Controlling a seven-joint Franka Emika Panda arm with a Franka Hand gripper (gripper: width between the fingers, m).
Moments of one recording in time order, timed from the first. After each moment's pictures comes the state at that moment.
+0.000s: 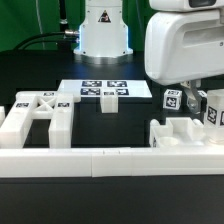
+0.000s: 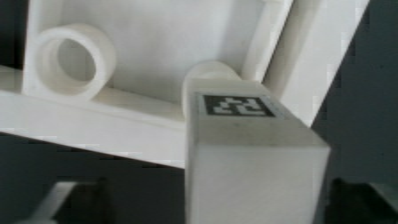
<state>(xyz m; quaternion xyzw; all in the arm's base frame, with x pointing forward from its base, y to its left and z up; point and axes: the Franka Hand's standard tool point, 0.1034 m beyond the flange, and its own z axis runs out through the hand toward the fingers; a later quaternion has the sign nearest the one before) 0.659 0.104 0.085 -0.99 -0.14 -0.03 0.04</state>
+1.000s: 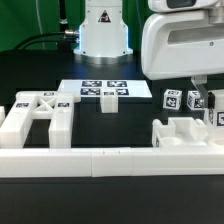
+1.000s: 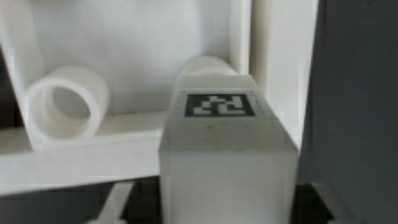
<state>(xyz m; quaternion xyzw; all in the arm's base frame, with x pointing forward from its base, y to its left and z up) 0.659 0.107 0.084 -0.99 0.10 -0.04 0.06</state>
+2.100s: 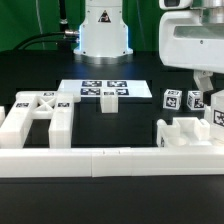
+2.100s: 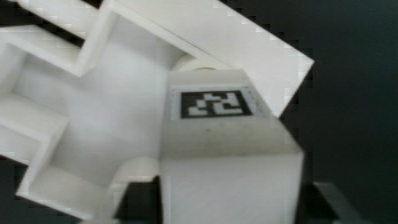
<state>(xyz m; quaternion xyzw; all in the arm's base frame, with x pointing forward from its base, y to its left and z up) 0.655 0.104 0.081 -0.87 0.49 -0.04 0.06</state>
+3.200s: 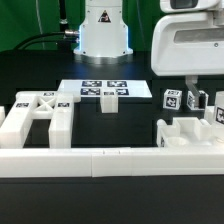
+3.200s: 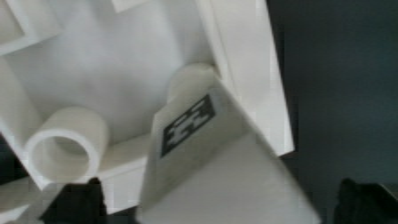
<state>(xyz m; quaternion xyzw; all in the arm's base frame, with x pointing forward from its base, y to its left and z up) 0.651 0.126 0.079 -0.99 0.11 -0.06 0.05</state>
